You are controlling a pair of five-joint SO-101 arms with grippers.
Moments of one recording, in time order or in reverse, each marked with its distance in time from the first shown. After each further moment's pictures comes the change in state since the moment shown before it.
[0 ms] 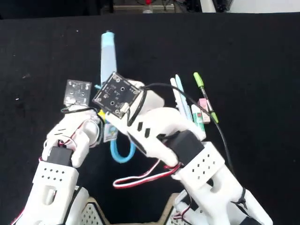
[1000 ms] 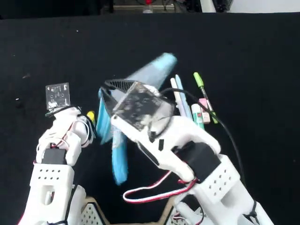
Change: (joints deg) left arm -8.8 0.0 3.3 -0.1 8.4; right arm 0.2 -8.1 0.0 1.0 -3.1
